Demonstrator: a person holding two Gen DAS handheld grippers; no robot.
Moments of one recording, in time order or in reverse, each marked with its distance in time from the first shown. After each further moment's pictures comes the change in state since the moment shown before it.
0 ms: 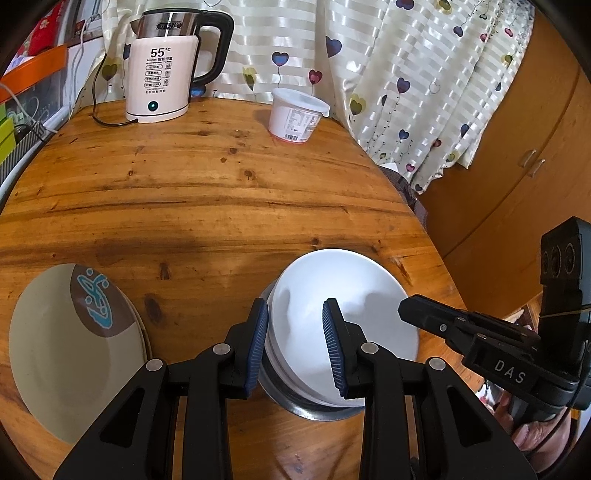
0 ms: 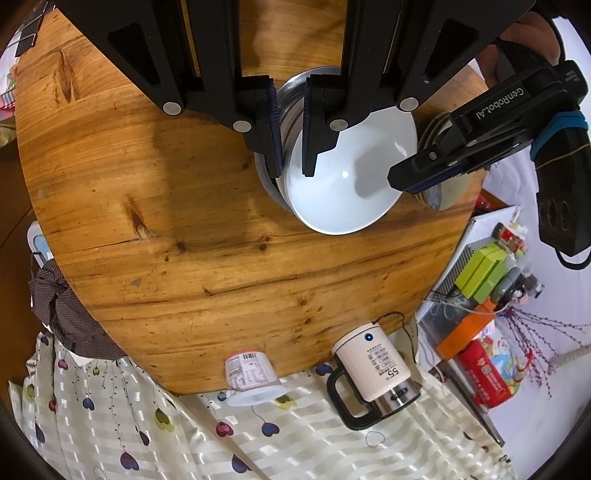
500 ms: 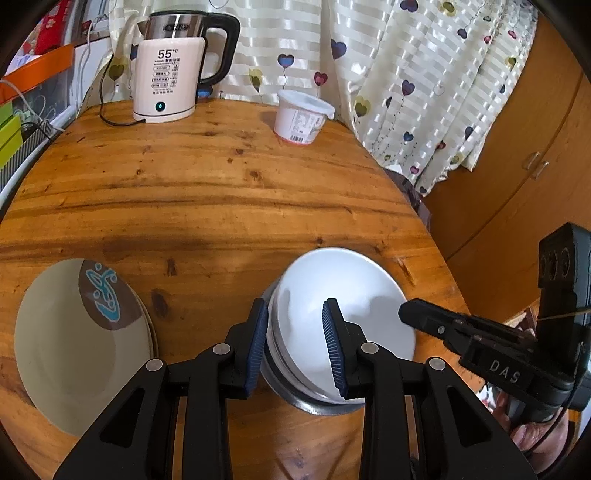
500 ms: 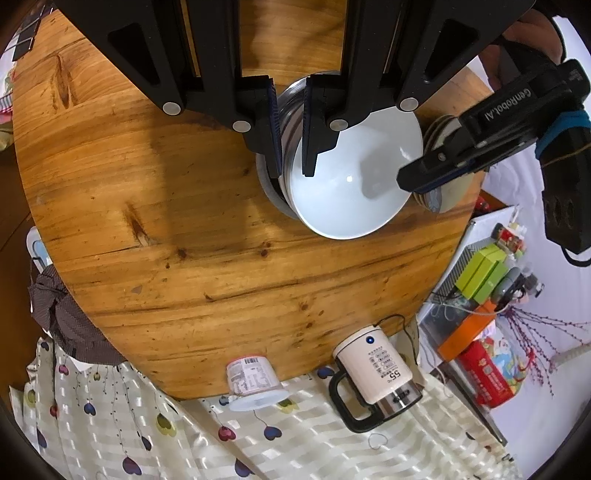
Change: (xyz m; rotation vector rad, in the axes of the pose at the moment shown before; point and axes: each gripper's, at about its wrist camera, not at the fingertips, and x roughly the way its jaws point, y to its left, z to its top) left arm -0.008 0.000 -0.002 -0.013 -0.013 0.013; right arm 0.002 -0.003 -0.004 0.008 0.009 0.005
